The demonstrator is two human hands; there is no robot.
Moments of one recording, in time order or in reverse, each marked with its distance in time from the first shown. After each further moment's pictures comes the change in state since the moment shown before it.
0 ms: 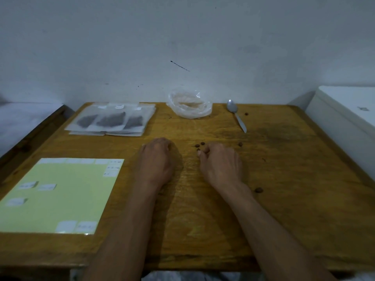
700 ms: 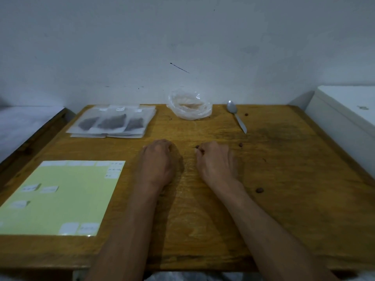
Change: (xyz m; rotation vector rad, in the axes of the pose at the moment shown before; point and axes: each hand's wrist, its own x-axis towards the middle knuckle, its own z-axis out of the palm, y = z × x) left_hand -0.002 0.005 -0.003 -0.006 -0.007 -0.003; right_hand 0.005 -0.008 0.009 -0.021 0.019 -0.005
